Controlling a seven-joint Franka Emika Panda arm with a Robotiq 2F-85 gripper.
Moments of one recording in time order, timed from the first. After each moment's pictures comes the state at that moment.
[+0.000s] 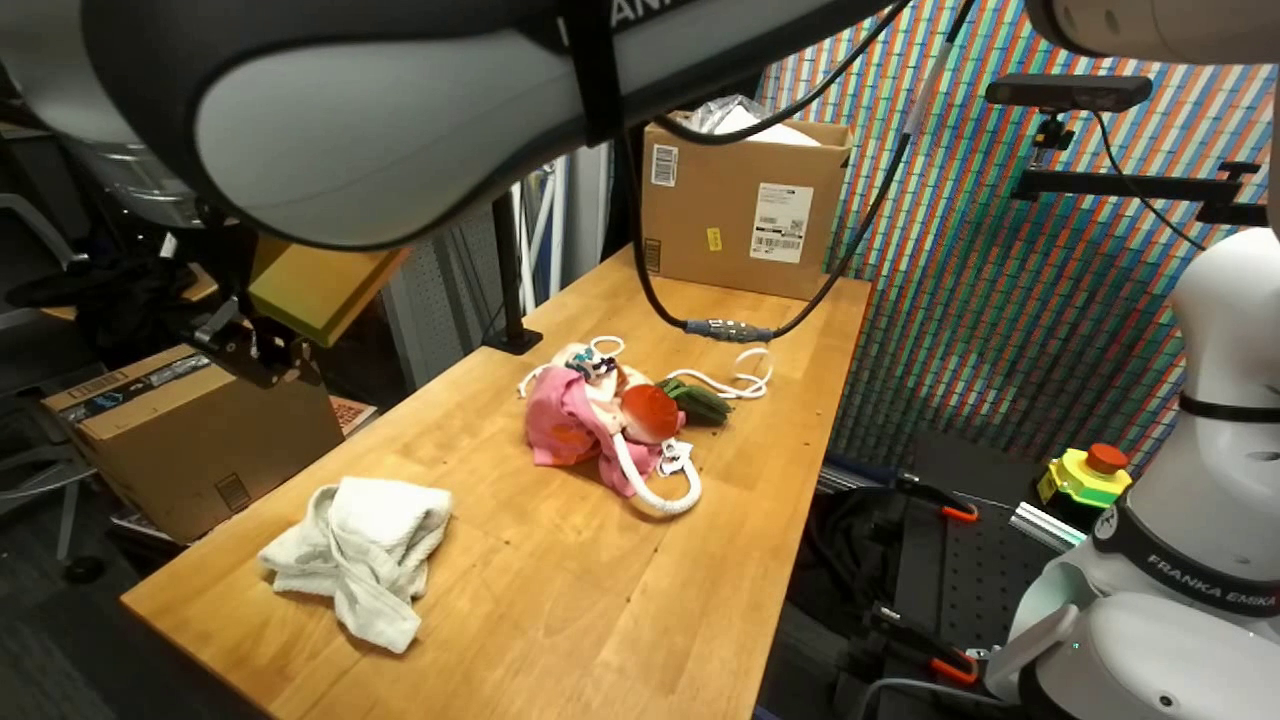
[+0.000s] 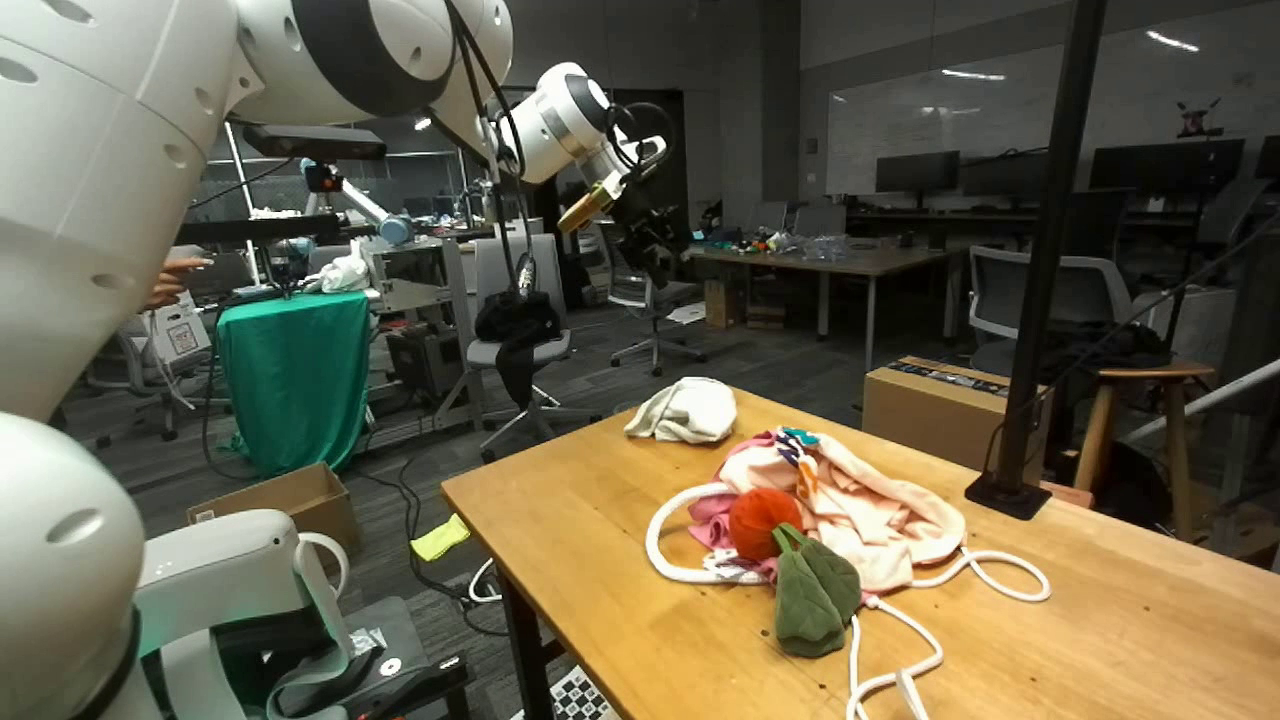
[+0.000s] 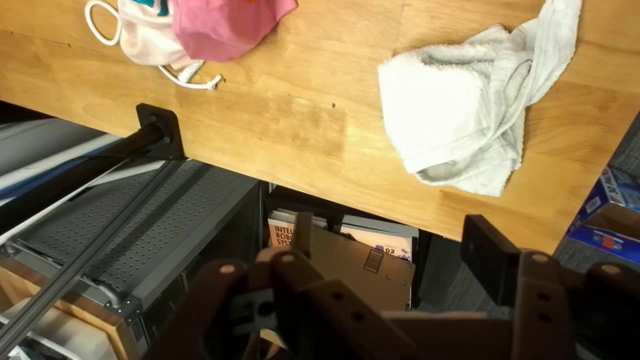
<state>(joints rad) 0.56 0.58 0.10 -1.25 -0.59 1.87 0.61</state>
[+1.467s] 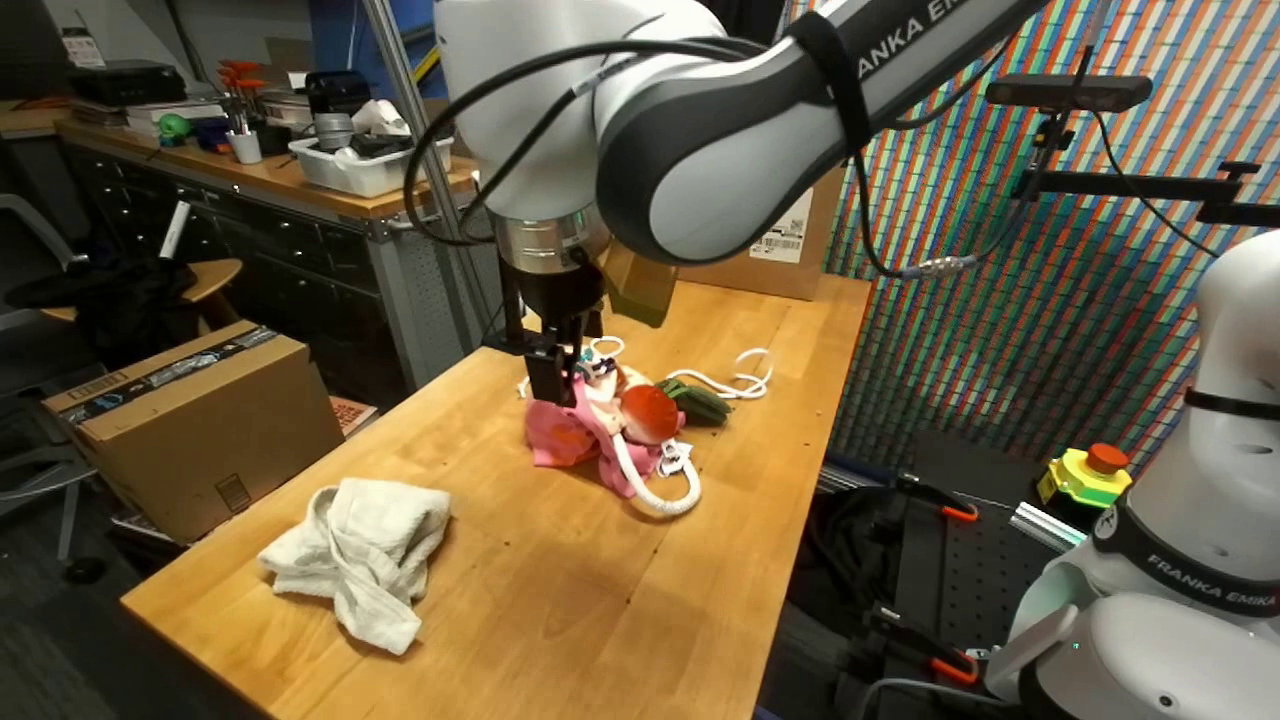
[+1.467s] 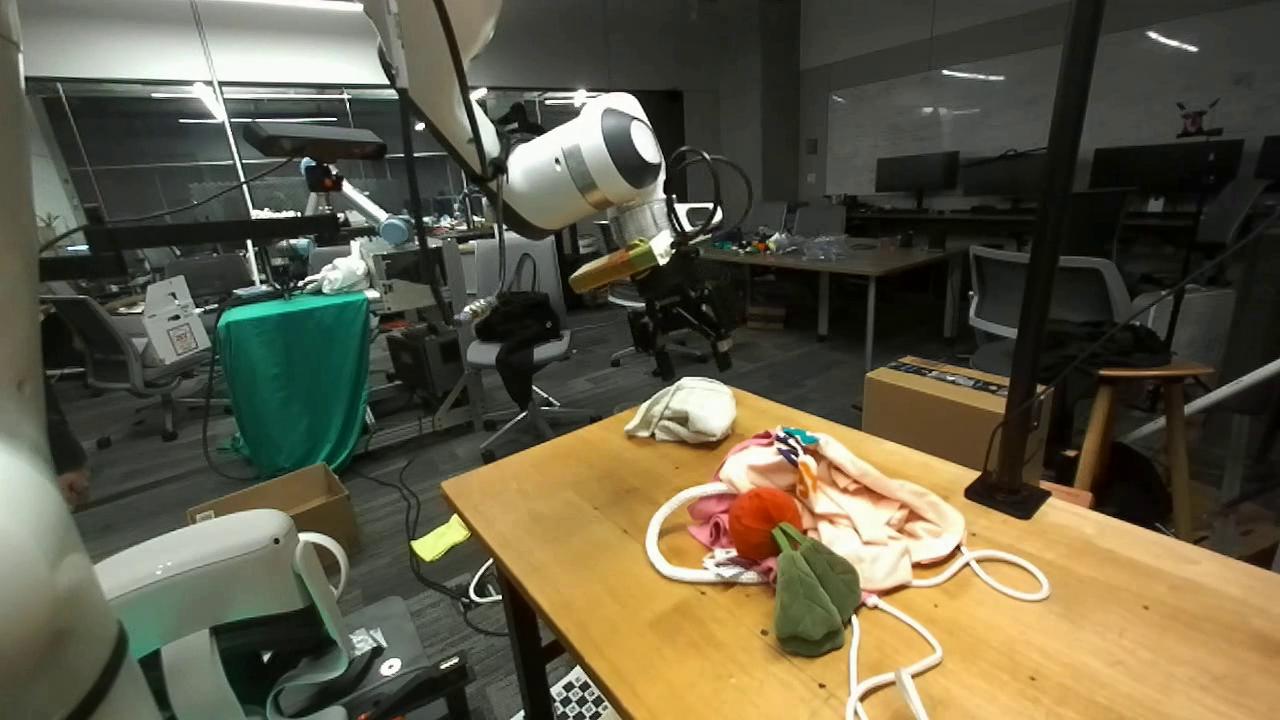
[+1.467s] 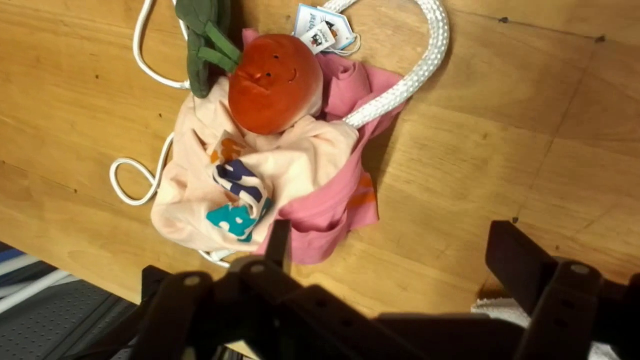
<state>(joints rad) 0.31 0.20 0.11 -1.99 -0.44 2.15 0.35</state>
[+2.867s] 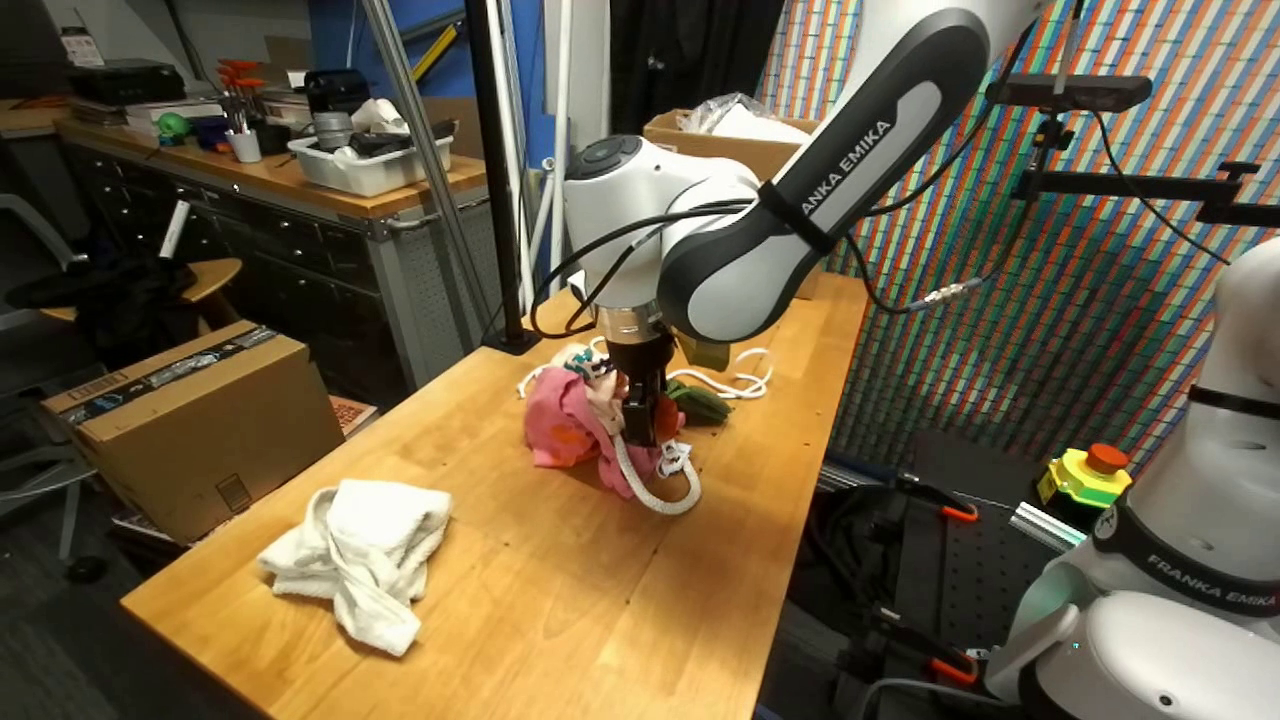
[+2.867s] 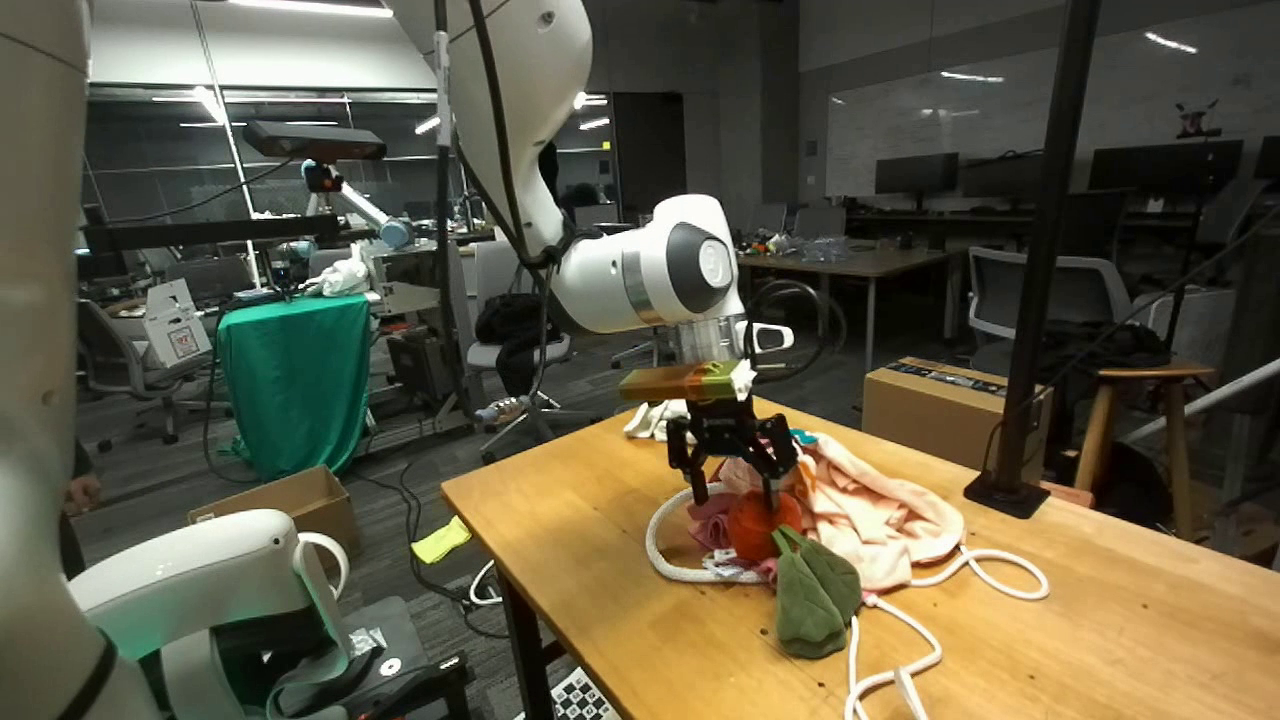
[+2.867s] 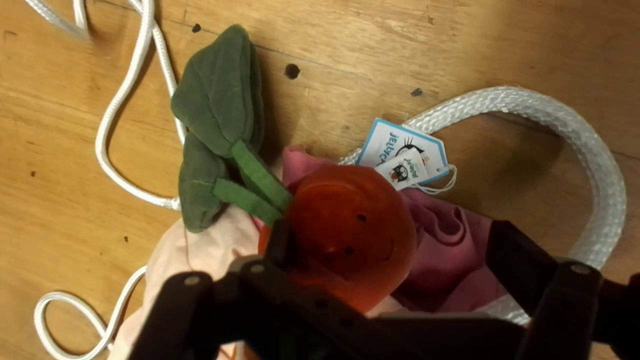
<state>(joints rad) 0.15 0.31 0.06 -2.17 -0.40 2.35 0.14</state>
